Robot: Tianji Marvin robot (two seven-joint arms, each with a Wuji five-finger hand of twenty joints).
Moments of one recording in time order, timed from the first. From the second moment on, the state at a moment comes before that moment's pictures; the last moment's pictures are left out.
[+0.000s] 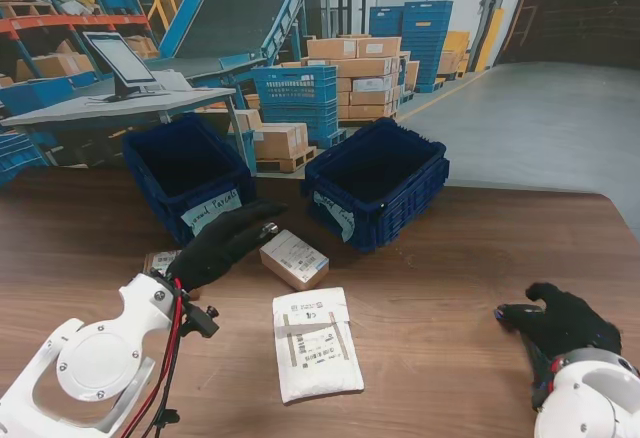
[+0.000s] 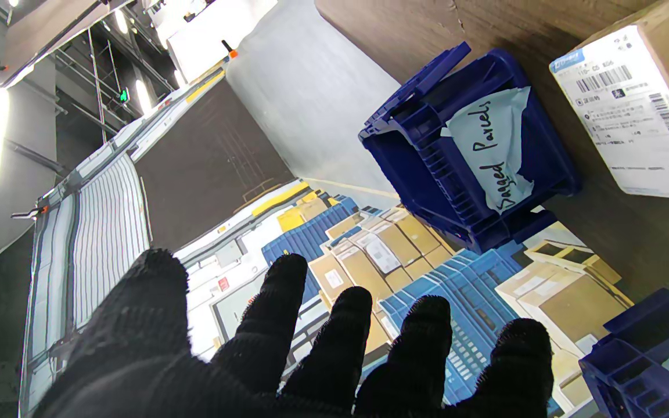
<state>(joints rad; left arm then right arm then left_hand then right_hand) 1.71 -1.10 -1.33 -2.00 0.17 -0.06 -0.15 -2.18 -1.07 1.62 -2.36 -0.87 0.89 0.21 0.80 0.05 0.03 0.02 0.52 0.22 0.10 0.26 0.39 0.29 0.04 0.26 0.24 0.38 0.10 0.27 0.01 0.48 0.19 0.47 0.48 -0.31 0.48 0.08 0.40 0.03 0.36 0.65 0.43 0.11 0.44 0.40 0.56 0.14 0.21 0.37 0.19 0.23 0.63 0.66</state>
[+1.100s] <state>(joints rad) 1.67 -1.10 -1.29 -2.02 0.20 0.00 -0.16 -2.25 -1.10 1.71 -2.18 -0.72 0.83 0.15 0.80 0.05 0.03 0.02 0.52 0.22 0.10 0.26 0.39 0.29 0.04 0.26 0.24 0.38 0.10 0.27 0.01 0.48 0.19 0.47 0.47 -0.31 0.48 0.04 0.39 0.06 0.34 0.66 0.42 0.12 0.45 0.40 0.54 0.14 0.22 0.36 0.19 0.23 0.62 0.64</state>
